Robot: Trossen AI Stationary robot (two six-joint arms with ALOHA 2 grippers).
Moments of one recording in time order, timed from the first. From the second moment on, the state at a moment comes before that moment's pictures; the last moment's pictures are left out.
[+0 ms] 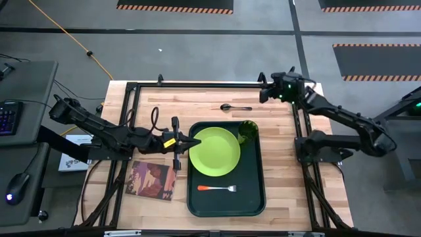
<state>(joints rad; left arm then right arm) -0.35 1.18 0.76 0.46 -0.46 0.11 -0.75 1.00 0.68 -0.13 0.01 0.31</state>
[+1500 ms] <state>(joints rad) -0.31 1.17 0.76 0.42 -0.46 0.08 -0.76 1.66 0.48 0.41 -0.16 -0.06</state>
